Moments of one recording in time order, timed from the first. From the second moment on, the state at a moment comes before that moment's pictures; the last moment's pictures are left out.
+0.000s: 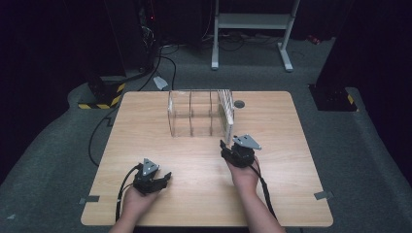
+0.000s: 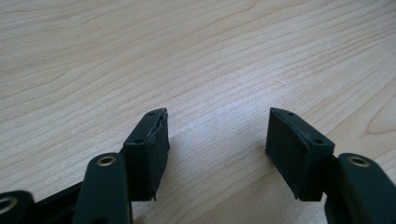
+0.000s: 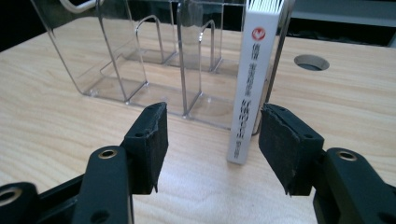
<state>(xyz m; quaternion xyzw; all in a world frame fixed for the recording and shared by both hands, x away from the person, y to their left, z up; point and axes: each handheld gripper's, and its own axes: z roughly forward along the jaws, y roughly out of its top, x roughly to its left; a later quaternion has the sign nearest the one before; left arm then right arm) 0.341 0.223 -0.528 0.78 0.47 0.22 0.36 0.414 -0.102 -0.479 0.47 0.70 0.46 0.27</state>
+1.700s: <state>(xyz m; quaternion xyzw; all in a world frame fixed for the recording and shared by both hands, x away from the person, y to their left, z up) 0.341 0.223 -0.528 0.78 0.47 0.22 0.36 0.359 -0.233 -0.524 0.51 0.77 0.31 0.22</state>
